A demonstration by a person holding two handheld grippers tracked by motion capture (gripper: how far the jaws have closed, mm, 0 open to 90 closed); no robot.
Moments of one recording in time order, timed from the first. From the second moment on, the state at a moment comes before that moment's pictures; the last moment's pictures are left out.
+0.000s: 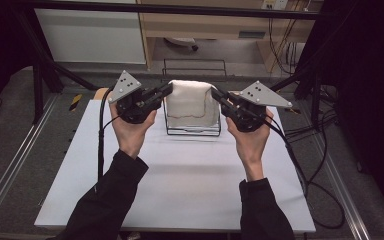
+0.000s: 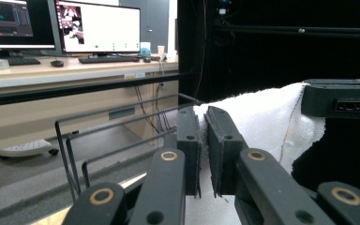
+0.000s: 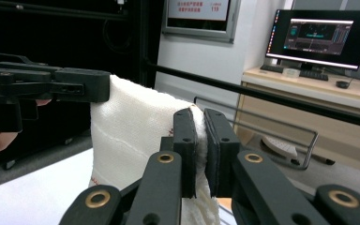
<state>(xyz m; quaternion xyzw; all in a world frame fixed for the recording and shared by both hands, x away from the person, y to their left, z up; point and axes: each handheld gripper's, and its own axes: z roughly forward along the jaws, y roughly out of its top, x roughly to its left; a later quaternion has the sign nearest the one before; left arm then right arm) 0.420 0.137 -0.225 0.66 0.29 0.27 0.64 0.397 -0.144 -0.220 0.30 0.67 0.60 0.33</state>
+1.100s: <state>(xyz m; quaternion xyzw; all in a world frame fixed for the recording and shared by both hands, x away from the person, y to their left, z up) 0.450 0.132 -0.177 0.64 0.29 0.30 0.65 0.426 -0.140 -0.171 0.29 0.64 0.61 0.36</state>
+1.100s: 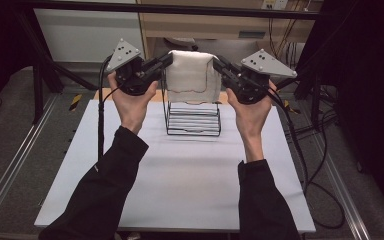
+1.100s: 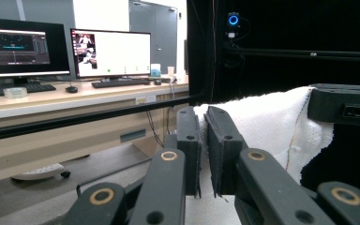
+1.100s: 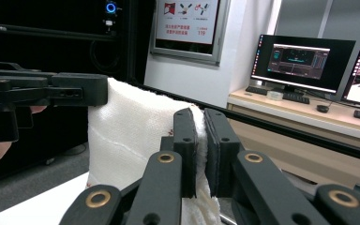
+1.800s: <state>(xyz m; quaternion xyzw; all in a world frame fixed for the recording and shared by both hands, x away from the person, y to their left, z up) 0.471 0.130 -0.153 0.63 0.30 0.31 0.64 0.449 -0.137 -0.148 0.30 0.63 0.61 0.37</state>
